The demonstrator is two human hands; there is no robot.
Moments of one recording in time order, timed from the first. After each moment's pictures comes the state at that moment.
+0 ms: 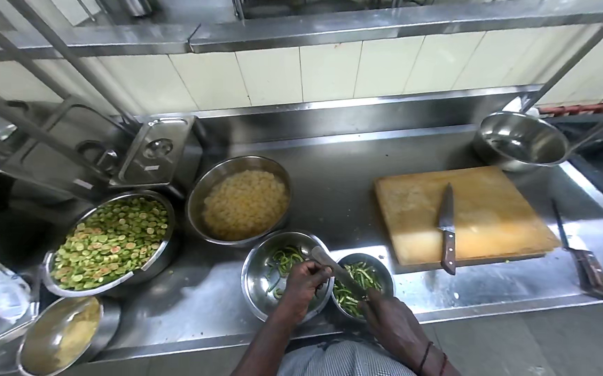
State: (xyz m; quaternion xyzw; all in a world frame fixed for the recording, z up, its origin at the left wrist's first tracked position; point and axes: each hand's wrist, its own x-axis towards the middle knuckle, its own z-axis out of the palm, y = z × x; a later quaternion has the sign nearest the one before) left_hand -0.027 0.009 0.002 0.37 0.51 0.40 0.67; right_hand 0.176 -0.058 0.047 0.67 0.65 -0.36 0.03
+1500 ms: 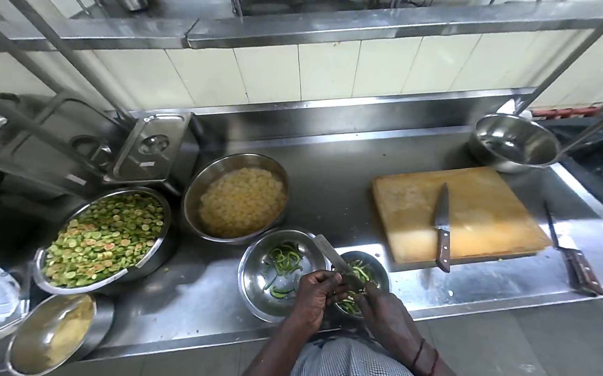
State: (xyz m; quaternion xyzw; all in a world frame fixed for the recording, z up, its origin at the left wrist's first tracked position) left_hand 0.002 -0.018 0.008 0.20 0.47 0.41 0.76; right_hand 0.174 -0.061 0.040 0.69 0.64 -0.35 -0.03
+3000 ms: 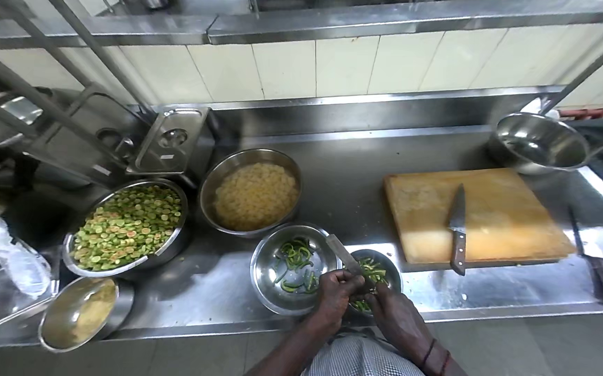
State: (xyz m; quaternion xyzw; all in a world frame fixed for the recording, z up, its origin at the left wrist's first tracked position) left_hand 0.020 -0.025 0.002 0.29 0.51 0.40 0.70; right_hand 0.169 -0.058 0.041 0.69 0.63 -0.35 0.02
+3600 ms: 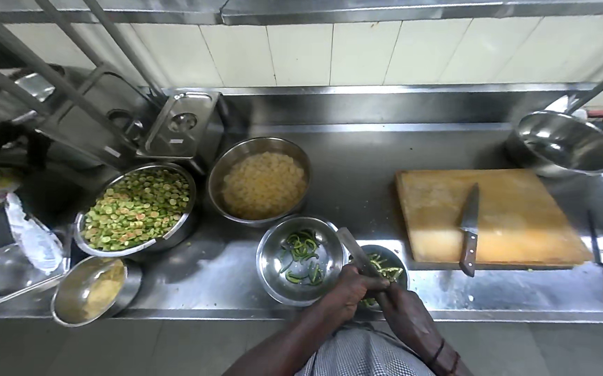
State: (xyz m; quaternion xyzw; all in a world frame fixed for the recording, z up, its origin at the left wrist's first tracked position) left_hand 0.036 -0.013 0.014 0.25 0.50 0.29 0.78; right_hand 0.179 -0.062 0.025 0.69 0.63 -0.35 -0.06
